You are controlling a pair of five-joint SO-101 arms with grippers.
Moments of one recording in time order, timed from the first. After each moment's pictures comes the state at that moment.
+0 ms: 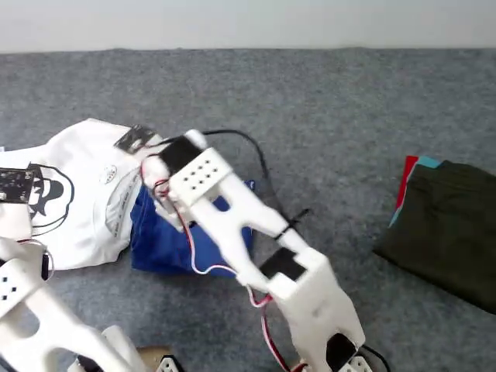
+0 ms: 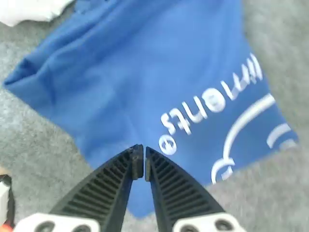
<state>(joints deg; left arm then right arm) -50.9 -39.9 39.4 85.2 -36.2 -46.9 31.6 -38.5 100.7 5.5</state>
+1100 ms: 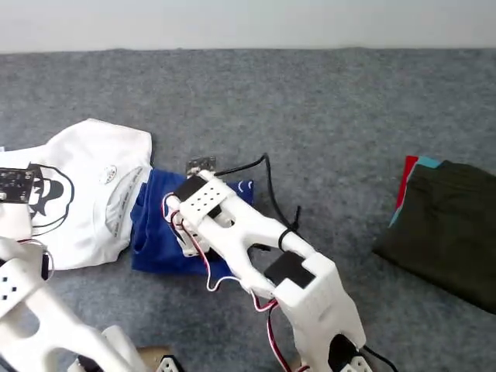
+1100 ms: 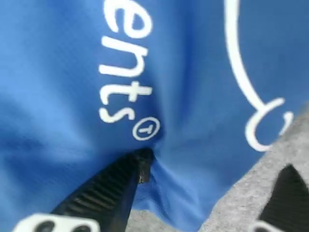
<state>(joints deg) -50.9 -39.9 39.4 85.2 -36.2 -47.2 33.6 -8.0 82.1 -37.2</state>
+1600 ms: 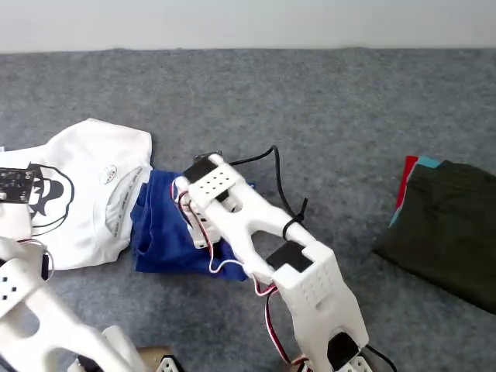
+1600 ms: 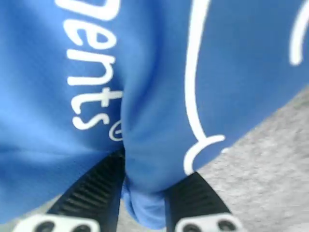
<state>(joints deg) -50.9 -39.9 39.4 85.2 -36.2 -41.8 37.0 -15.6 93.0 -26.4</state>
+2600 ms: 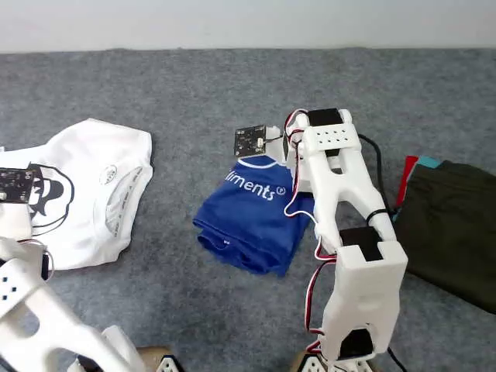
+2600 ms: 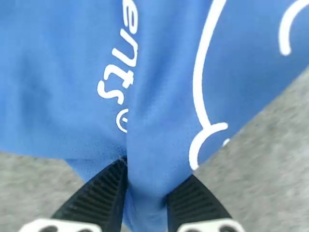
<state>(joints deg) -50.9 -39.9 39.4 85.2 -36.2 -11.9 26.6 -14.5 78.2 78.9</state>
